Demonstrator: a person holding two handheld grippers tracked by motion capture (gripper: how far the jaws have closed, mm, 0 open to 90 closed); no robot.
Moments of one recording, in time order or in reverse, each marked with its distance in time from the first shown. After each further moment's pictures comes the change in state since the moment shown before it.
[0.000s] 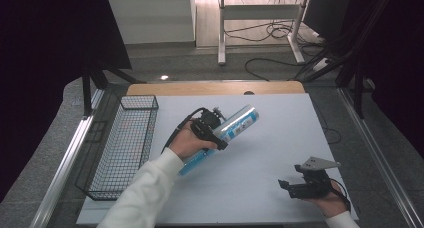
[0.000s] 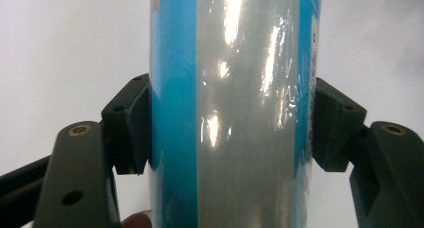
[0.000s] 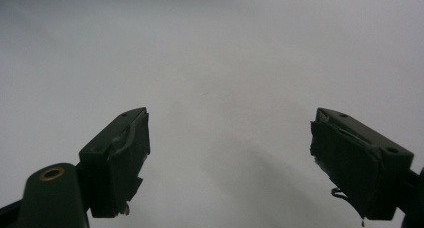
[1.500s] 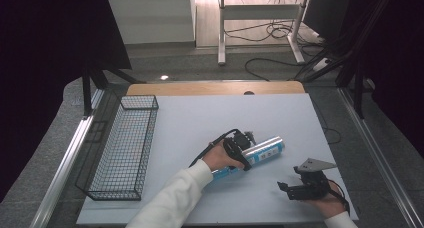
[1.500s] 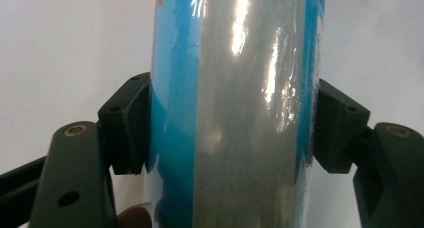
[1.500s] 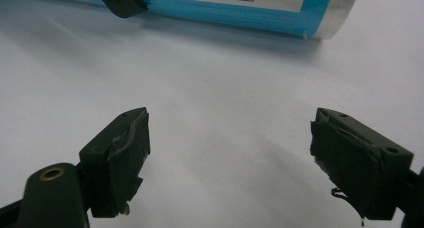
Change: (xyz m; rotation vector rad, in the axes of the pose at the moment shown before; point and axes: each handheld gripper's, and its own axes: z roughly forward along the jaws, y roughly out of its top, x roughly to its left) left arm -0.055 0.029 0.107 0.132 -0.094 0.153; right arm 0.002 -0.004 0.005 0.038 -0.010 -0.016
